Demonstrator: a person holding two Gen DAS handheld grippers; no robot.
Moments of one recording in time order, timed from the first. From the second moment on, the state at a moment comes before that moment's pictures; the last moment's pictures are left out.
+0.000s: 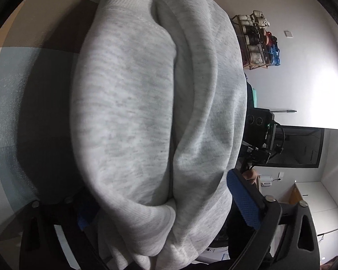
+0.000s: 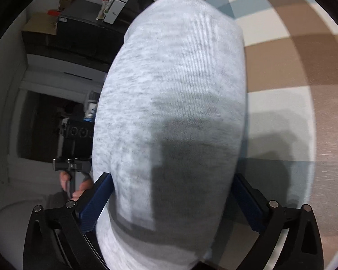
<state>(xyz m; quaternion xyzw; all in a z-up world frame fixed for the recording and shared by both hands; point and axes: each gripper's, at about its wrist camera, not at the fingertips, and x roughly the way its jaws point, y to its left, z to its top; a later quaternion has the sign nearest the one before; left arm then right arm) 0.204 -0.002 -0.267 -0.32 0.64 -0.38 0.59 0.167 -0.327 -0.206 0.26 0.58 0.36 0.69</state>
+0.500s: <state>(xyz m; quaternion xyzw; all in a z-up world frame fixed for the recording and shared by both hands) 0.176 0.028 -0.239 -0.32 0.61 -0.42 0.59 0.156 -0.333 -0.201 0.27 0.54 0.34 0.72</state>
